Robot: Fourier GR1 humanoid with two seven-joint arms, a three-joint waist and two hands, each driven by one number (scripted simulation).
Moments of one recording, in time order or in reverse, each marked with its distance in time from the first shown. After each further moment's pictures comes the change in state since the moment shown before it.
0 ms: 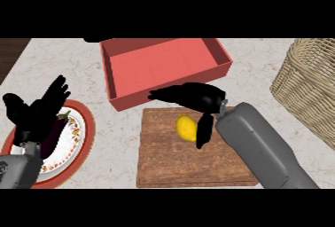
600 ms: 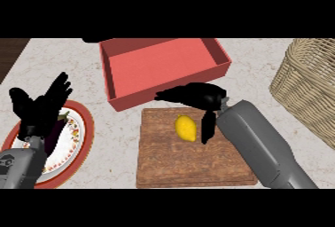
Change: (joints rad) left arm -0.047 -0.043 0.046 0.054 -0.052 -0.028 0.002; right arm -0.014 0.016 -0.037 0.128 0.162 0.001 -0.137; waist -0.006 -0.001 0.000
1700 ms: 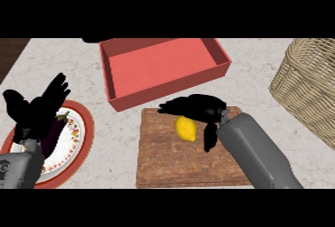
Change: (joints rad) left arm 0.028 -0.040 0.058 -0.073 -0.055 -0.052 0.048; right arm 0.106 0.035 -0.017 -0.011 0.187 -0.040 -0.114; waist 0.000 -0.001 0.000
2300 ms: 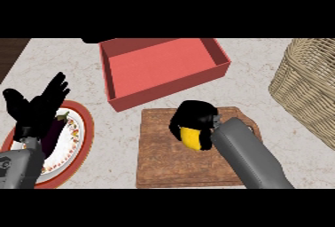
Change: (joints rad) left arm -0.021 -0.013 0.036 0.047 -0.014 -0.029 -0.027; right arm 0.006 0.034 0.053 0.046 0.167 -0.084 -0.085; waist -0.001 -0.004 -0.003
